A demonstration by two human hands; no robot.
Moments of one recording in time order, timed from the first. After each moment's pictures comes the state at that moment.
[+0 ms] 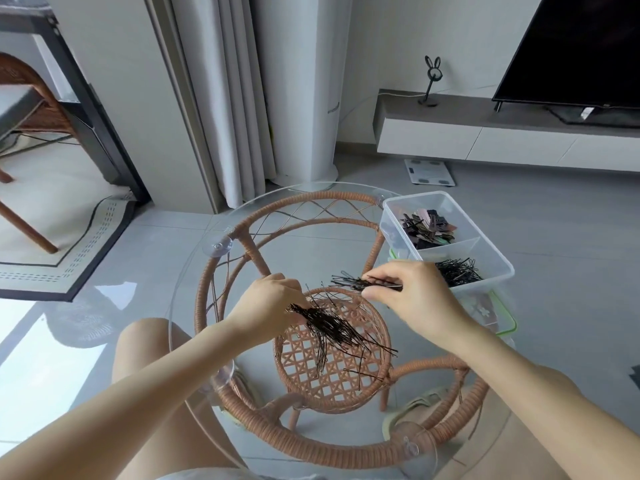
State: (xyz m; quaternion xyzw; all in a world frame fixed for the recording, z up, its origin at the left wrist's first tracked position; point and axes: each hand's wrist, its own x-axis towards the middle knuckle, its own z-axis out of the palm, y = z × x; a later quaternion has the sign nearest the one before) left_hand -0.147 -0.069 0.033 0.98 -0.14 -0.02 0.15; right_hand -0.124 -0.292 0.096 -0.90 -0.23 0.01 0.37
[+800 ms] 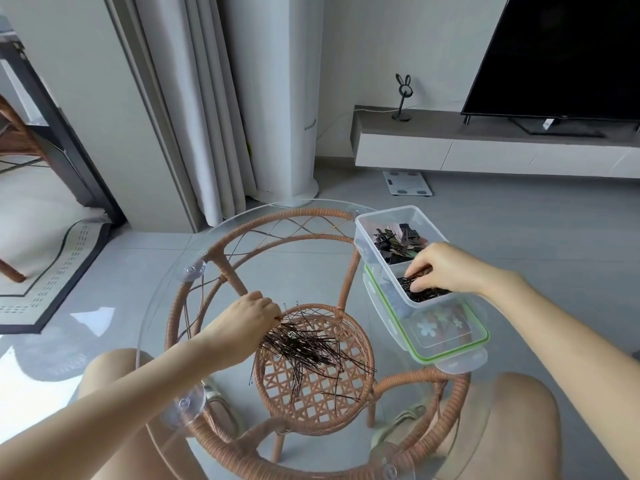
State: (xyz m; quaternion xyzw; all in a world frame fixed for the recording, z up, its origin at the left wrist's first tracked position) left_hand -0.133 -0.066 0.023 0.98 -0.19 -0.02 0.07; right_hand -0.028 -0.380 0.107 -0.96 -0.20 0.15 0.14
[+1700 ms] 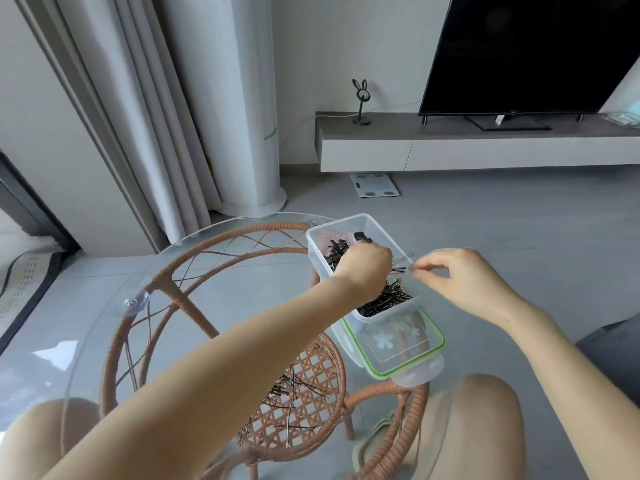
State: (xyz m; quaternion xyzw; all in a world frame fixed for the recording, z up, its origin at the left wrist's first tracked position) left_hand -0.028 -0.288 0.103 0.97 -0.22 0.01 0.08; right_hand -0.057 -0.447 0.120 -0.95 -0.14 -0.03 0.26
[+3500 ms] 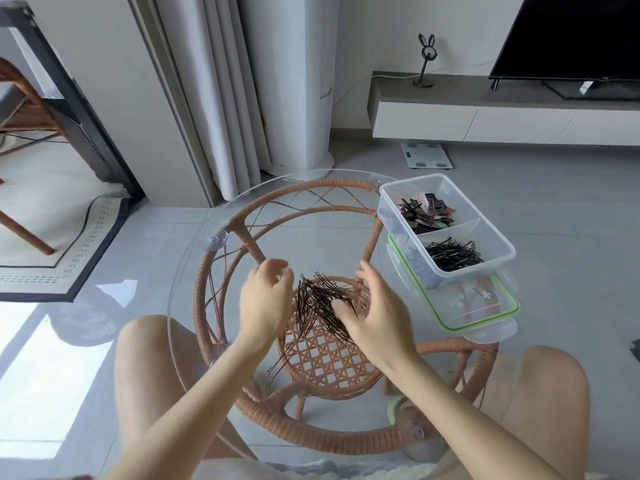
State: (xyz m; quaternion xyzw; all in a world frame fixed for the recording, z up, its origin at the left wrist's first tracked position) left_hand -0.157 -0.101 0.036 0.86 0.22 0.07 0.46; right_hand -0.156 -0.262 0.029 -0.91 -0.09 0.01 0.40
